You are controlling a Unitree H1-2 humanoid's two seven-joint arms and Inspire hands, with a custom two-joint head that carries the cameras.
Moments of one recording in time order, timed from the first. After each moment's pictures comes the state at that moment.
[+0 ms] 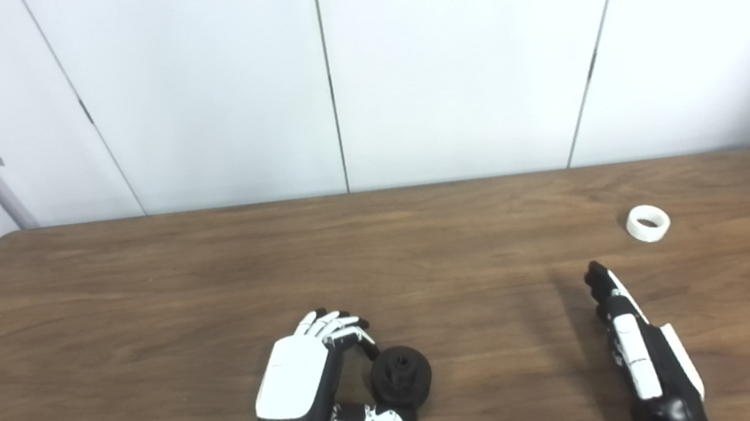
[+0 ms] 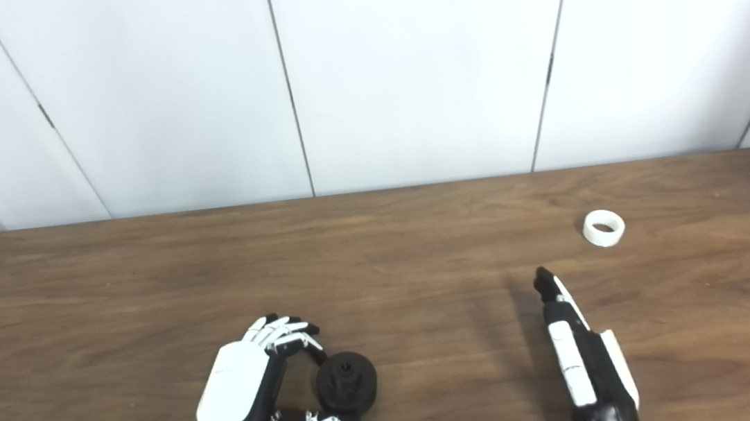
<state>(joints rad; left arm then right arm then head) 0.01 0.18 -0.36 -0.10 0.91 -0.02 0.18 0.17 -0.03 -0.02 -0.31 -0.05 0.11 0.00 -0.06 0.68</state>
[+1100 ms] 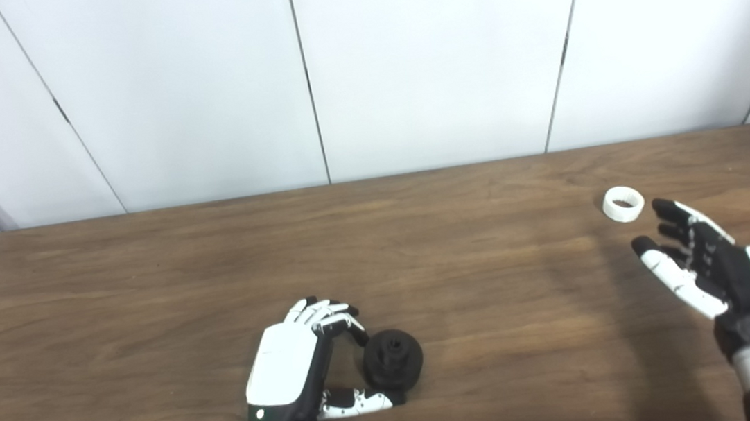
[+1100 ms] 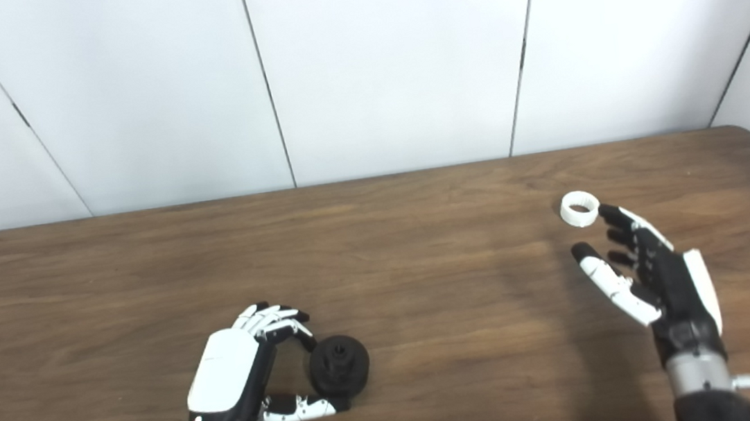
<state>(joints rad) -0.01 0.18 -0.35 -0.06 0.91 -0.05 0.19 0.03 -0.20 -0.19 -0.41 -0.18 0.36 -0.04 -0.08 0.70</state>
